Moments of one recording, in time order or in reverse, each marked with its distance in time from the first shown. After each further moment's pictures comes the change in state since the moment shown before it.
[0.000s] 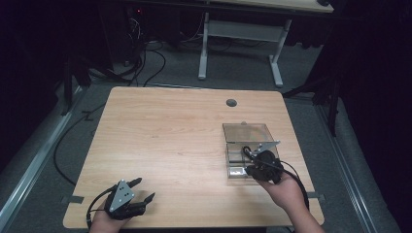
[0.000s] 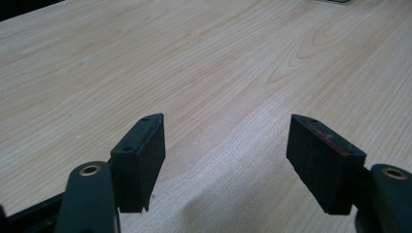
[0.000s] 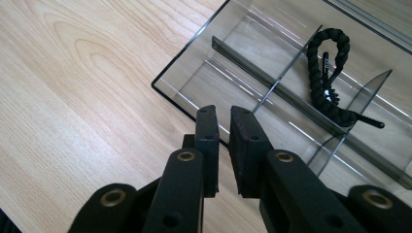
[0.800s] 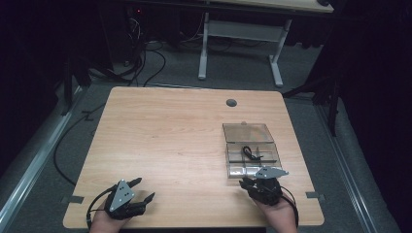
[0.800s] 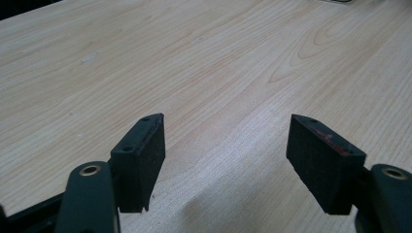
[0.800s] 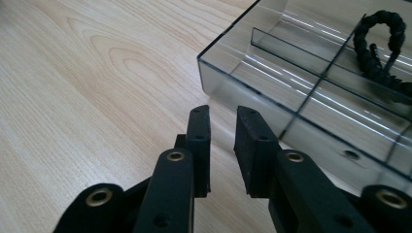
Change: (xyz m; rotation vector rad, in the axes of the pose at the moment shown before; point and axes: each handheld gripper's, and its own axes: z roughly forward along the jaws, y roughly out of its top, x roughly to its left) left arm 0.000 0.000 0.000 0.000 0.005 -0.004; right arm 0.026 -0.063 0.028 -0.295 0.031 0.022
